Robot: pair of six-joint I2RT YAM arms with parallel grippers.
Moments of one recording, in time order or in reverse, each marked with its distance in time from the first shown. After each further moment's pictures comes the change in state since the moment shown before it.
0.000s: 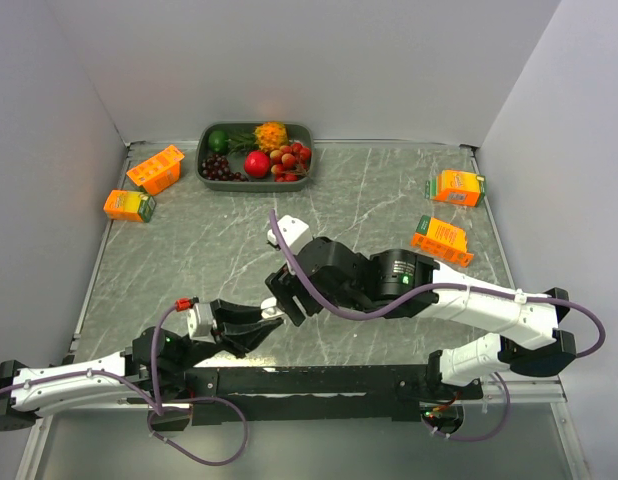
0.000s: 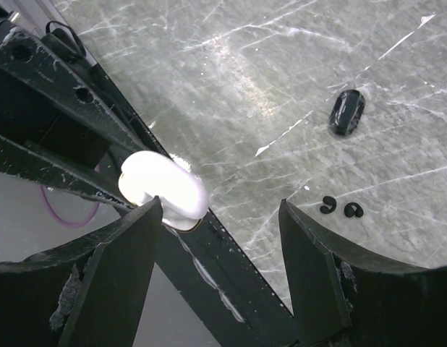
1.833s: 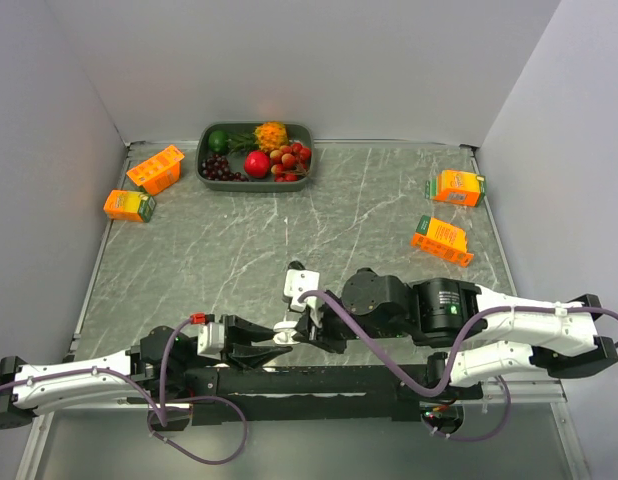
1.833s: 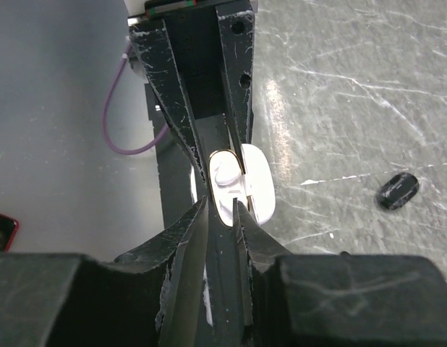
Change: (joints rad) left arm 0.000 0.076 -0.010 0.038 0.290 0.051; right arm 0.143 -0.247 -0.237 0.200 -0.245 -0.312
